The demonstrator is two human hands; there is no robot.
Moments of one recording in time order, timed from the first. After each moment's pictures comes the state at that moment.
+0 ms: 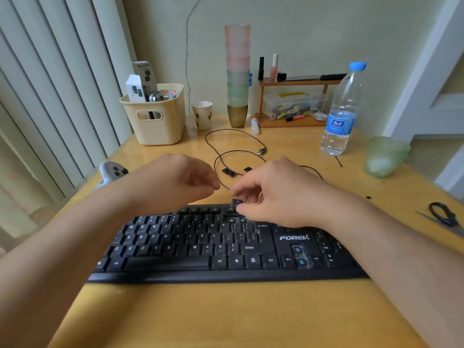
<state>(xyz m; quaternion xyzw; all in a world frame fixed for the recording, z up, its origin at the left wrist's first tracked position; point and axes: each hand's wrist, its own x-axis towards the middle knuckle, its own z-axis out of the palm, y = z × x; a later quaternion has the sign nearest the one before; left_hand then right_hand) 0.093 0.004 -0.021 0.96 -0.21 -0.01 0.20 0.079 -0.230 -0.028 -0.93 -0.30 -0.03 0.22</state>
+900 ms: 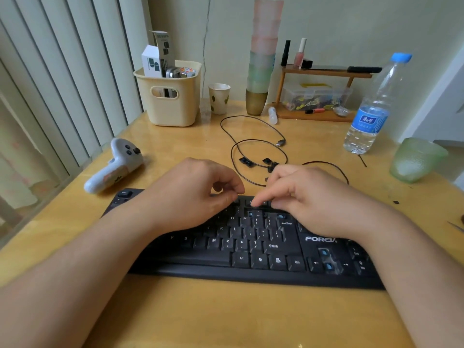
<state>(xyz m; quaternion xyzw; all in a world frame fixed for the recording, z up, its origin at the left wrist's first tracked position) 0.086 0.010 -0.065 0.94 -0.26 0.09 0.23 0.087 -0.234 -0.047 -0.94 -0.27 0.06 0.22</state>
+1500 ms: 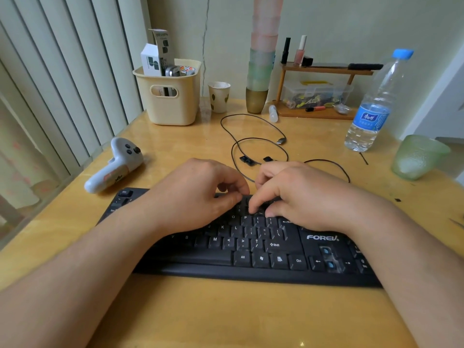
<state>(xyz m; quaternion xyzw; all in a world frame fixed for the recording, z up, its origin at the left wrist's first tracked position) 0.084 0.005 -0.064 0.93 -0.27 0.08 0.22 0.097 -0.219 -0.044 -0.94 -0.32 0.06 0.10</state>
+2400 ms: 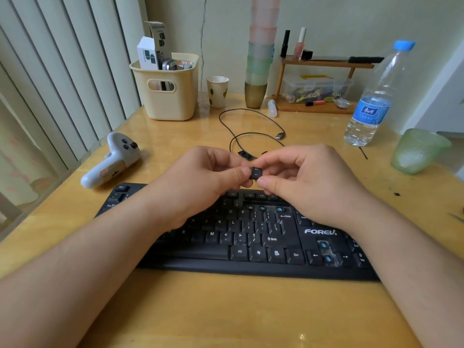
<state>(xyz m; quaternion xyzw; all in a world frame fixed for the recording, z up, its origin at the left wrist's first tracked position) 0.085 -0.012 -0.069 0.79 -0.13 -0.04 0.60 0.086 -0.227 -0.054 -0.88 -0.21 -0.07 0.42</state>
